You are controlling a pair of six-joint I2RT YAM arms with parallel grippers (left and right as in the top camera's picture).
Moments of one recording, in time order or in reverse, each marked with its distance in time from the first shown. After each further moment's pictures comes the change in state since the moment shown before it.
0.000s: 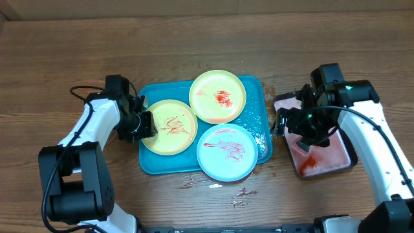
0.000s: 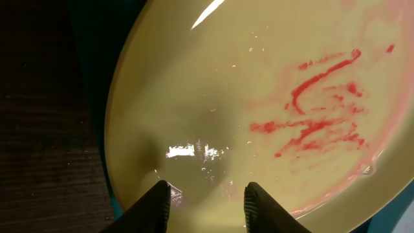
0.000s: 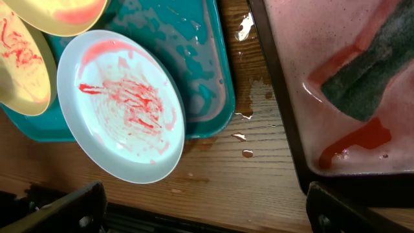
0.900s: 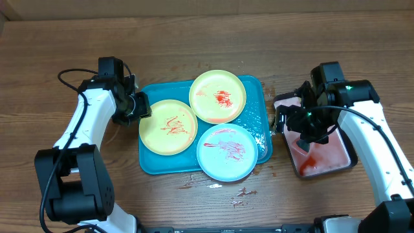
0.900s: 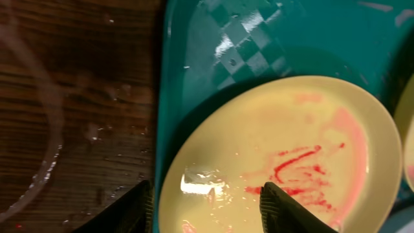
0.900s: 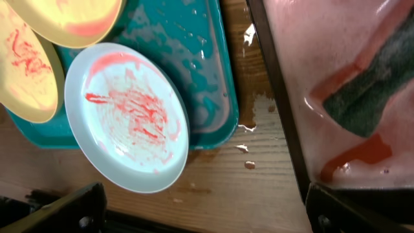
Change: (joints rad) left arm 0.000 0.000 0.151 0.019 -0.109 -0.113; right arm 0.000 0.000 0.000 0.030 -0.002 0.001
